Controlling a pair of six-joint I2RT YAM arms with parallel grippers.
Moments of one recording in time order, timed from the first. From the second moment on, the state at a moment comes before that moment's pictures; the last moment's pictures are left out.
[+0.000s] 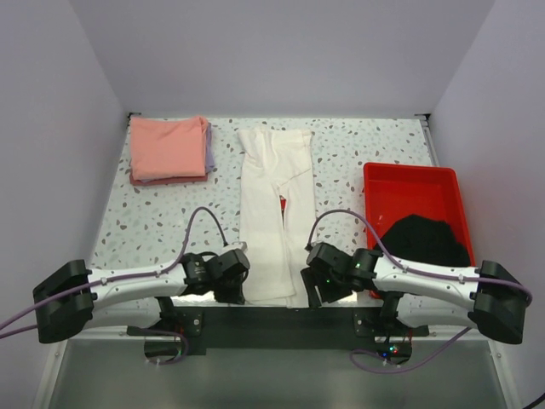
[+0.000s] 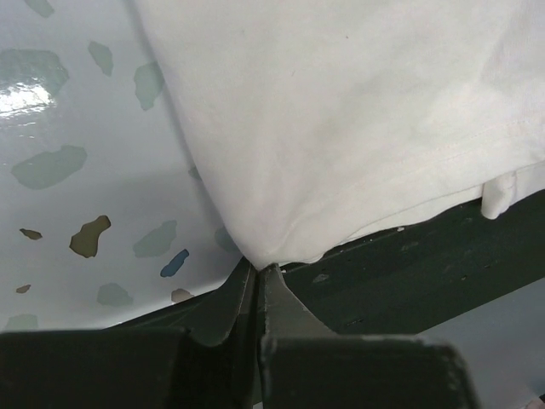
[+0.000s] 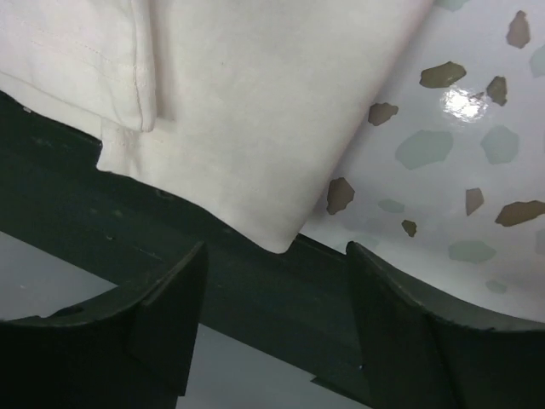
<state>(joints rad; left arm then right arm) -1.11 1.11 0.46 -0.52 -0.01 -1.04 1.10 1.10 0.59 -0.72 -0.02 0.76</state>
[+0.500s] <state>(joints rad) -1.11 1.00 0.38 -0.47 0.01 -1.12 1.11 1.11 0.49 -0.60 -0.02 0.86</state>
